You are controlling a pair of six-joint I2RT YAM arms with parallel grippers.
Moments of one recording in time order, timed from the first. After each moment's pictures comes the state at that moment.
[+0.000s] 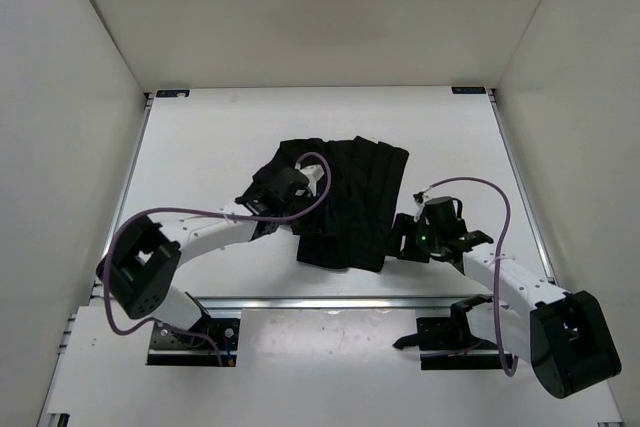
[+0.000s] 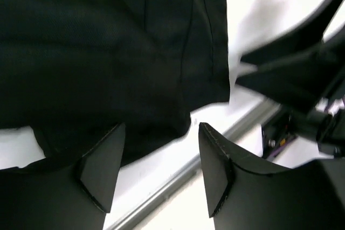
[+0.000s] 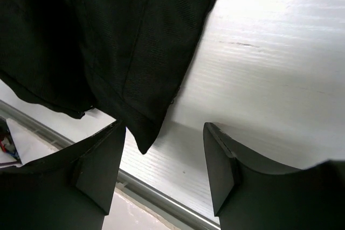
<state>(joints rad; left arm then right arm) -0.77 1.45 0.80 -0.12 0.25 -0.68 0.34 1.03 0.40 -0.27 -0.35 0.53</state>
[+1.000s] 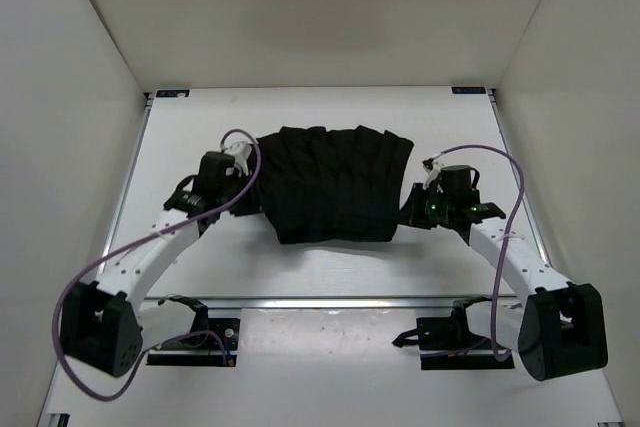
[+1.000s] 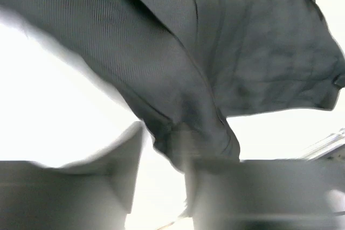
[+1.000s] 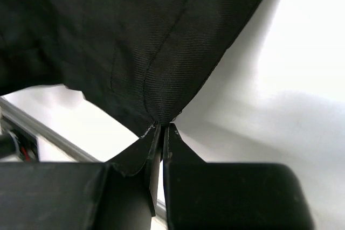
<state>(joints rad) -0.37 1.18 0.84 -0.41 0.20 -0.46 0.19 1.12 0.64 -0.34 -0.45 0.39</state>
